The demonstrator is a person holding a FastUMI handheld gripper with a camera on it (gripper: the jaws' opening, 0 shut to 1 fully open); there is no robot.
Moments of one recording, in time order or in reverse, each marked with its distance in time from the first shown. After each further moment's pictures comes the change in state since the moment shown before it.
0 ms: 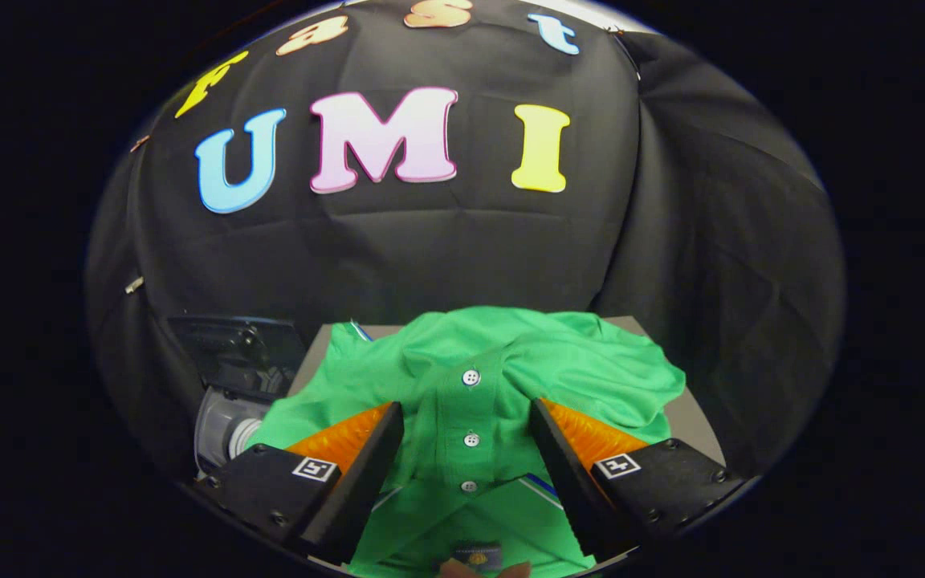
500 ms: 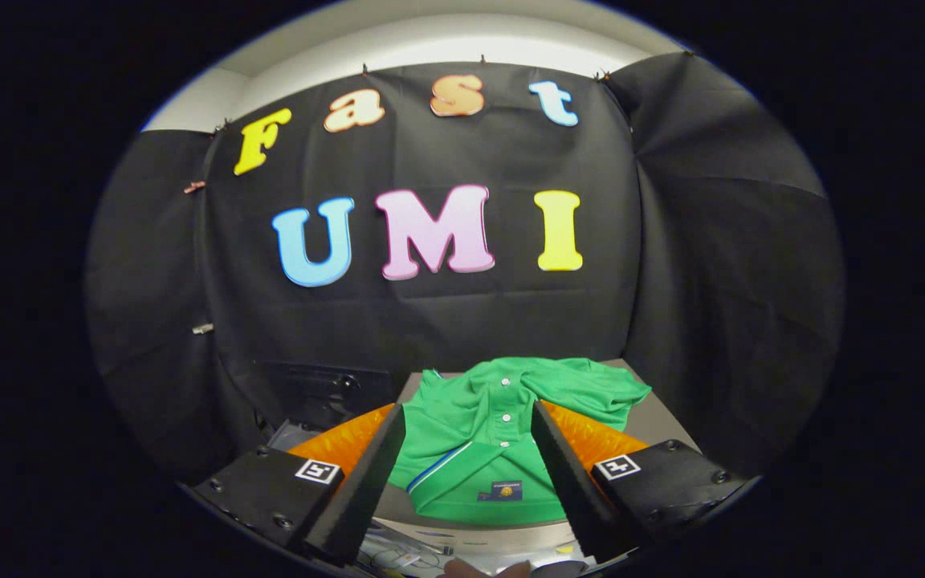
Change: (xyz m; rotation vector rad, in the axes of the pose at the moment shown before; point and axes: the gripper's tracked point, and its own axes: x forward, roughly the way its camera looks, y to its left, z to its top) arm -0.156 0.006 0.037 0.063 -0.323 0.171
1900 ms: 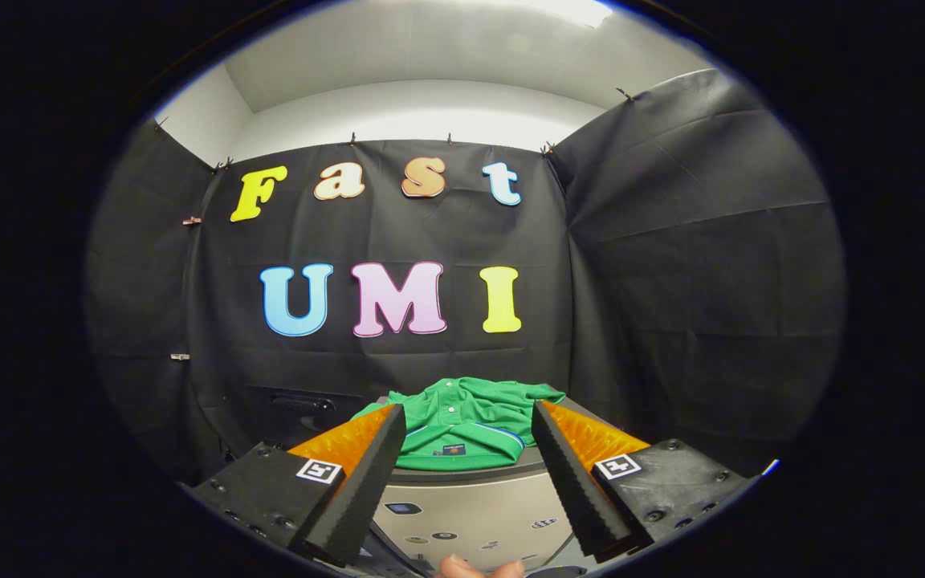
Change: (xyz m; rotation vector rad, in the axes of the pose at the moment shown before) arm -0.176 -0.032 -0.036 0.026 -0.404 -0.117
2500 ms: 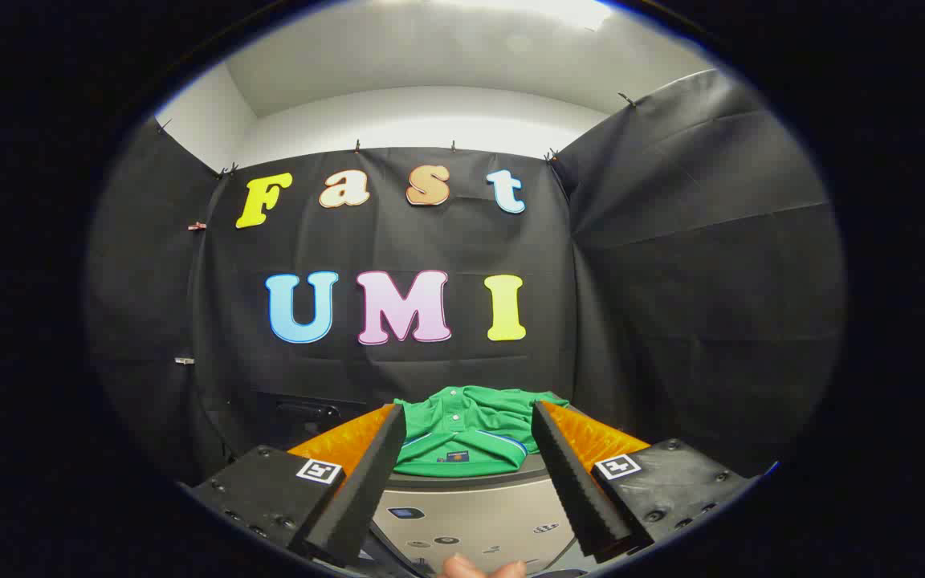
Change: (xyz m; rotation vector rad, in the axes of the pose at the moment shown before) arm -0.002 0.000 0.008 0.011 -0.029 0.019
